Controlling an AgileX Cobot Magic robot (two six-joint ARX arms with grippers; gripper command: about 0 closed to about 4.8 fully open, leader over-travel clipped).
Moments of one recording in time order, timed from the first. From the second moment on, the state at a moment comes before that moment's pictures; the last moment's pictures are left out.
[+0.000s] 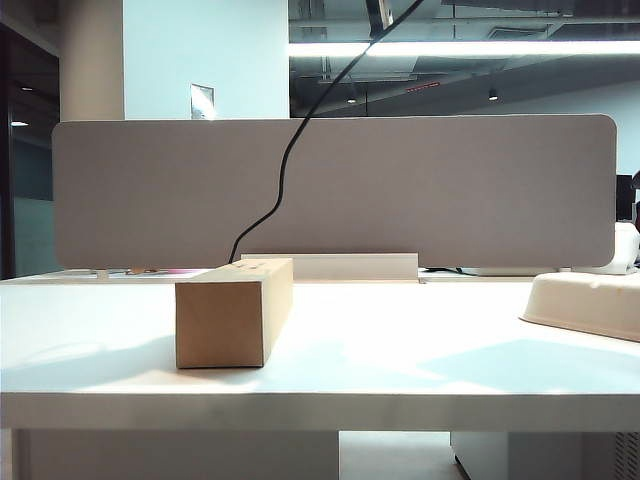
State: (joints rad) left arm -0.69 1.72 1.52 -0.18 1.20 -0.02; right arm -0.02 0.92 0.54 0.88 -0.79 1.16
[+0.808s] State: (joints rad) left arm -0.69 1.75 1.51 -0.17 1.22 -0.04; right arm -0.03 0.92 0.54 0.88 -0.79 1.15
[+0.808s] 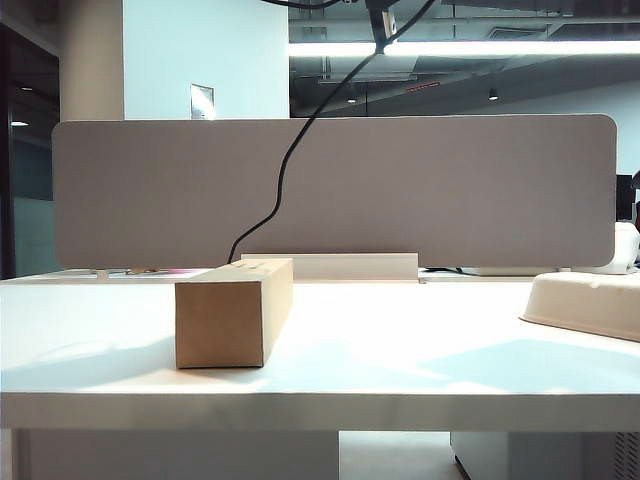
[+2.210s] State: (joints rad) left arm -0.63 1.77 1.51 -0.27 1.13 -0.15; right arm -0.04 0.92 0.54 0.55 -0.71 0.84
